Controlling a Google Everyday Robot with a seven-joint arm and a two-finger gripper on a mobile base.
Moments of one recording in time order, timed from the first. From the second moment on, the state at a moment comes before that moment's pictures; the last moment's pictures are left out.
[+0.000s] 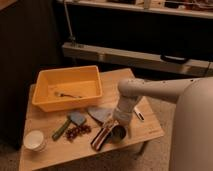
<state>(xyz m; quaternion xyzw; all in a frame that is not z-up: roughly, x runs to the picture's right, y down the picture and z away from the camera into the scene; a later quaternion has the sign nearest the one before) 0.058 0.217 0.738 -0.39 0.35 0.72 0.45</state>
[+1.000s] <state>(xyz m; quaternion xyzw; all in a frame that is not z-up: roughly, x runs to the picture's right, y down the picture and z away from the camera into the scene) 0.068 0.231 0.759 -0.40 0.37 0.71 0.44</state>
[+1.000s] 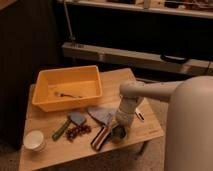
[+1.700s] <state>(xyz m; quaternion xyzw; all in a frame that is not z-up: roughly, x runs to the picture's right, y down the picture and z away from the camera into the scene) 0.066 0.226 0.745 -0.42 0.36 0.71 0.44</state>
